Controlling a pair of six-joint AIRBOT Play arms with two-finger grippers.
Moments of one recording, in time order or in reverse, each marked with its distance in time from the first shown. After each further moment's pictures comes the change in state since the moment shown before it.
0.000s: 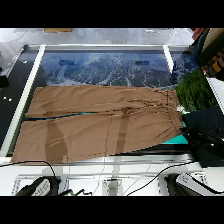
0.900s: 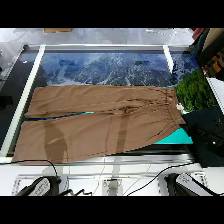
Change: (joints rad) left arm 0.112 -0.051 -0.130 0.079 -0.193 -0.013; right arm 0.000 0.044 -0.001 0.216 0.128 -0.396
